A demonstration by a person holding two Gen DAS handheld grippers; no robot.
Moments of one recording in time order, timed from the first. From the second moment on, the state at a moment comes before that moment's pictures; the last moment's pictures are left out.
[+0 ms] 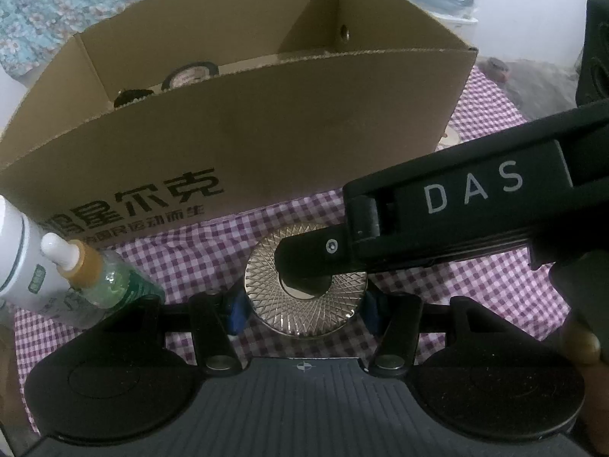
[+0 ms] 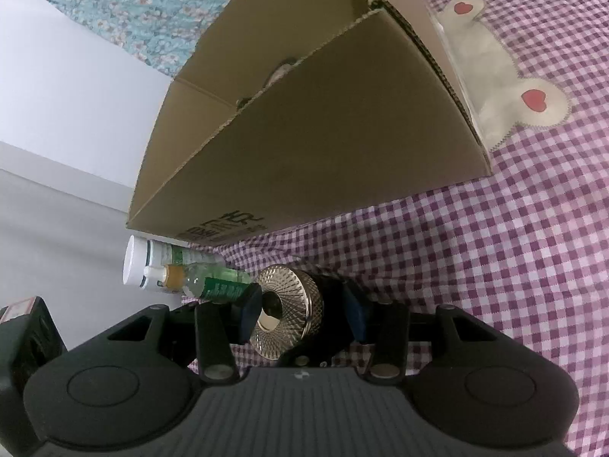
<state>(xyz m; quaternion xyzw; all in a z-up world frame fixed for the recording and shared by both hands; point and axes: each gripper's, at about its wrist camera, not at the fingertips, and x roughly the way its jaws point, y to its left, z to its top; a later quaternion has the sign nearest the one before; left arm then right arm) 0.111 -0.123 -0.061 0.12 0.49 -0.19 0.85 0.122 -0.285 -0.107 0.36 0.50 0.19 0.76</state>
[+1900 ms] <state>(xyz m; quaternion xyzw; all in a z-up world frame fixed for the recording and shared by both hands) 0.214 -0.141 -0.016 -0.07 0.47 -0.20 0.86 0.246 -0.298 -0.014 0.11 0.48 0.21 0.84</state>
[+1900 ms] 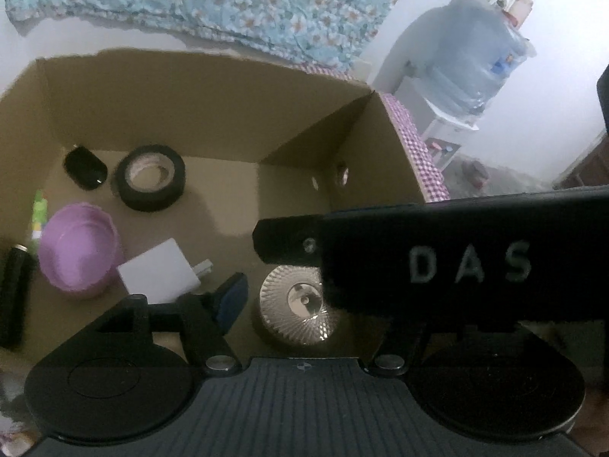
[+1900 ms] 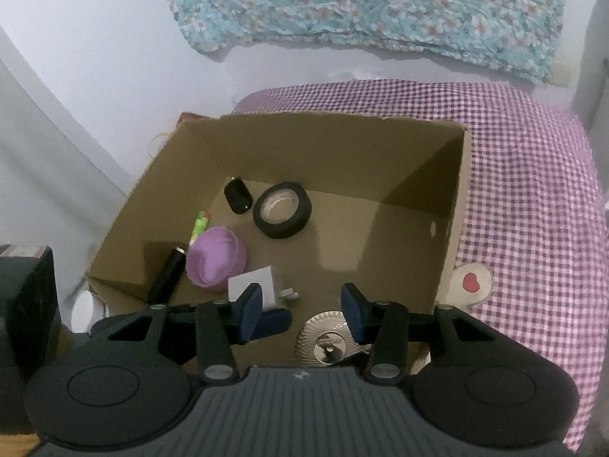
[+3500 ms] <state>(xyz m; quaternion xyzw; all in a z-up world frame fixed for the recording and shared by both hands) 0.093 -0.024 -0.045 0.04 0.38 -0.08 0.92 0.168 -0.153 -0.019 0.04 0.47 0.34 0.81</state>
